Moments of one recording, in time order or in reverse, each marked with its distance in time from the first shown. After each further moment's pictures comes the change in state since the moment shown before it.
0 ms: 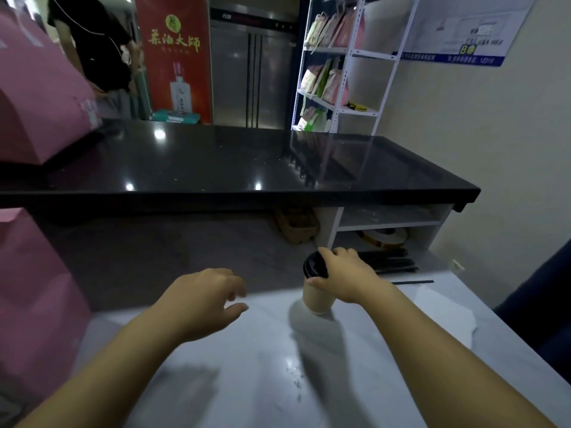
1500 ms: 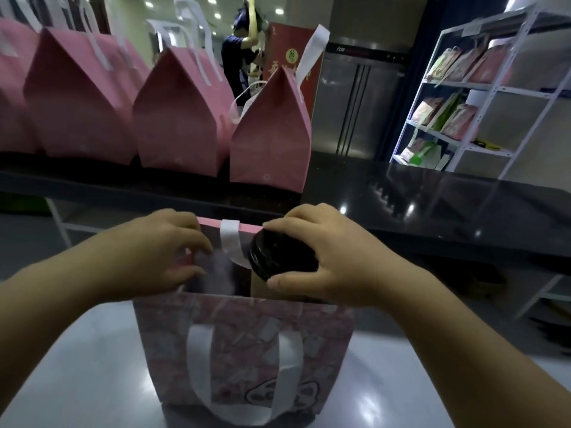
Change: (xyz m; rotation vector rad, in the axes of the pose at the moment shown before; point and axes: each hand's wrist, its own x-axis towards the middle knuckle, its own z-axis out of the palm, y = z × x) left_hand -0.250 -0.302 -0.177 0.098 0.093 -0.225; right_hand -0.074 -0.435 -0.077 0.070 0.176 -0.880
